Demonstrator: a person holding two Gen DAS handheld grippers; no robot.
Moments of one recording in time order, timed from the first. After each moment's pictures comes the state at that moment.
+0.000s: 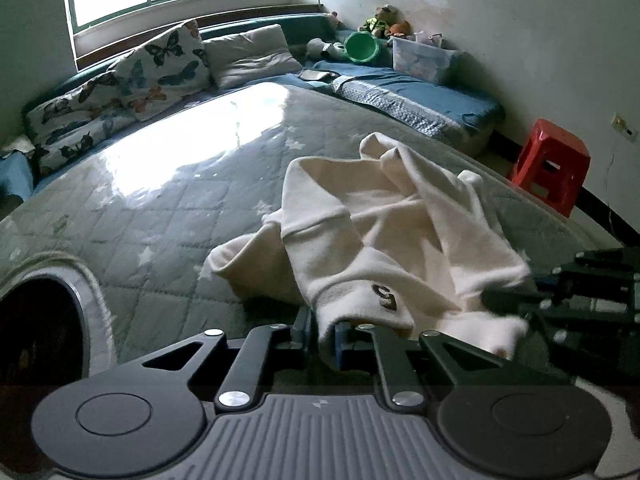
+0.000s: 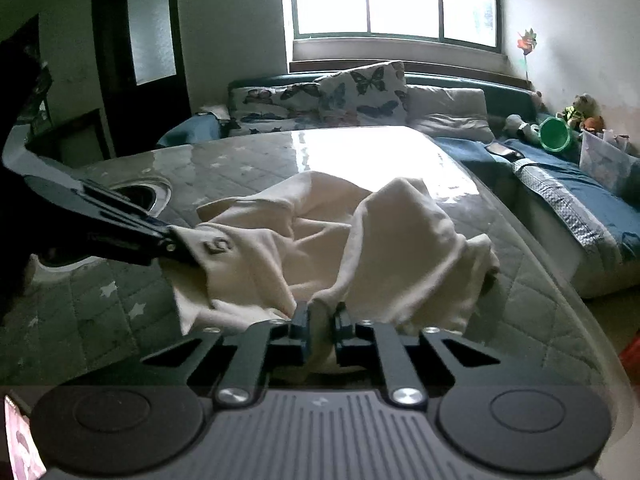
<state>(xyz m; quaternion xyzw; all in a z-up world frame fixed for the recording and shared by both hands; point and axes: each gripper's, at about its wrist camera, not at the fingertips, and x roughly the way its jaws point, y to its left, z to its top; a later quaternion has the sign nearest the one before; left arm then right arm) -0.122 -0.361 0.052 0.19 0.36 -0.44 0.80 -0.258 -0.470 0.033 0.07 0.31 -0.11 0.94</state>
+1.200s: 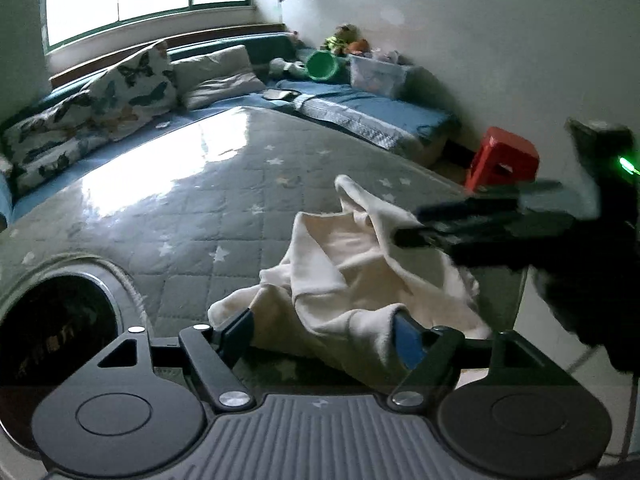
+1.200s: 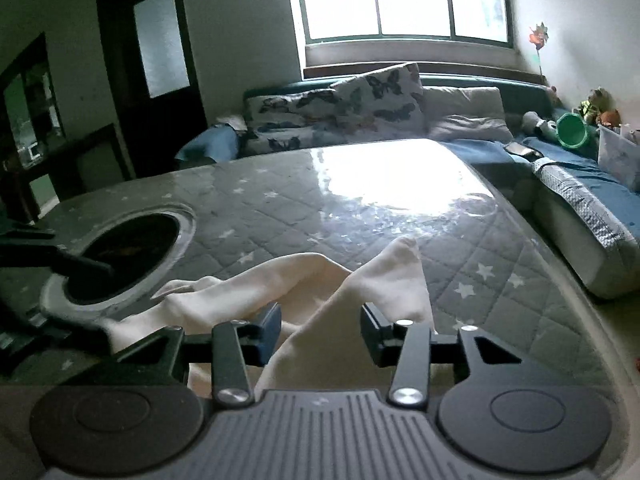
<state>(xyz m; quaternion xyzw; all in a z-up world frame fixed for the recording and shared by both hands) -0.143 -0.286 0.090 0.19 0.34 -0.50 0.77 -0.223 -0.474 0.065 0.10 0.31 -0.09 0.94</state>
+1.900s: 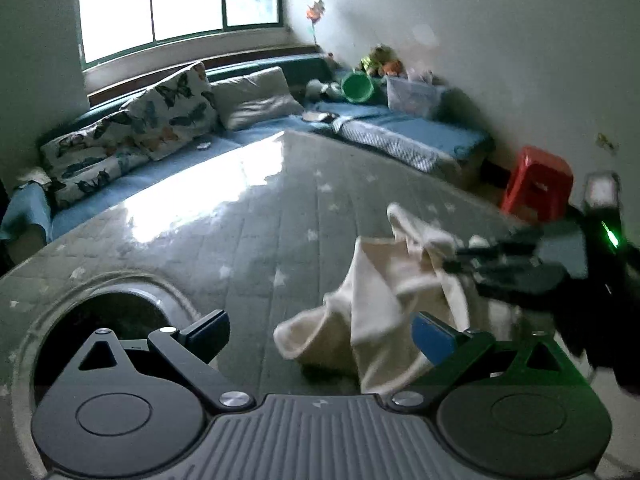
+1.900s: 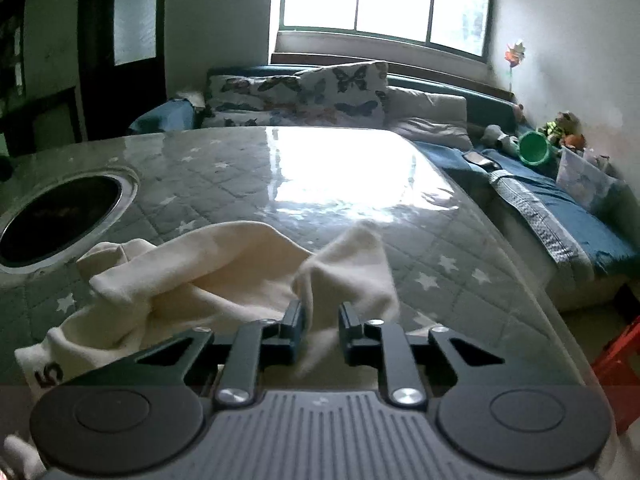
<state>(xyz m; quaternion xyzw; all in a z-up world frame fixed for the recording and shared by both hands) -0.117 -0.270 0.108 0.17 0.30 -0.46 0.82 -0.218 -0.462 0.032 0.03 0.33 -0.16 0.93</state>
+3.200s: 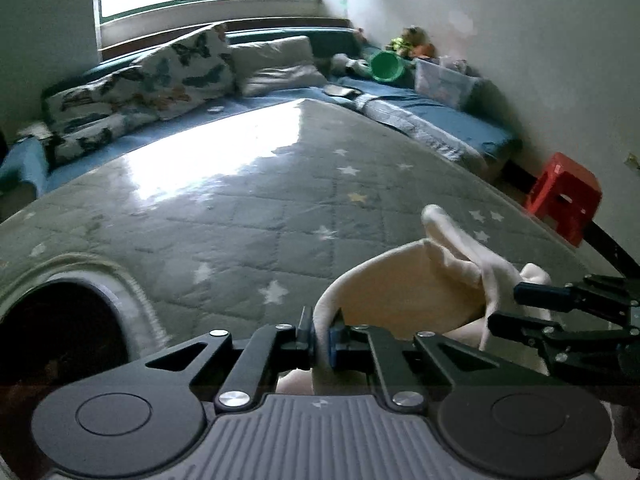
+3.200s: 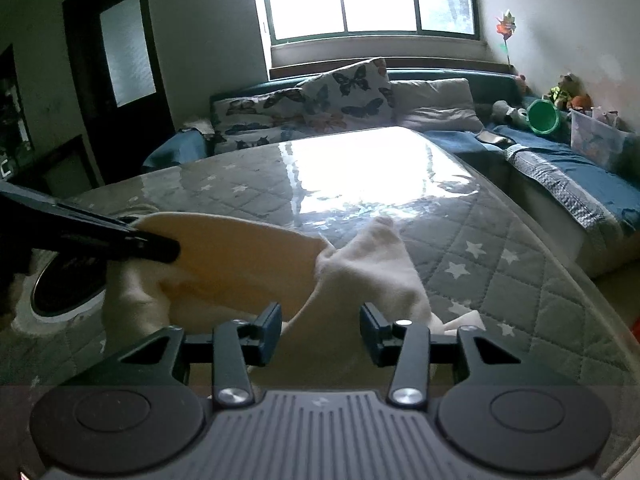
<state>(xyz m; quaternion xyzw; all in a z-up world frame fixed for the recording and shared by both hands) -0.048 -0.308 0.068 0.15 0.36 -0.43 0.82 -0.221 -0.464 0.039 0.11 0.30 -0.14 0.94</state>
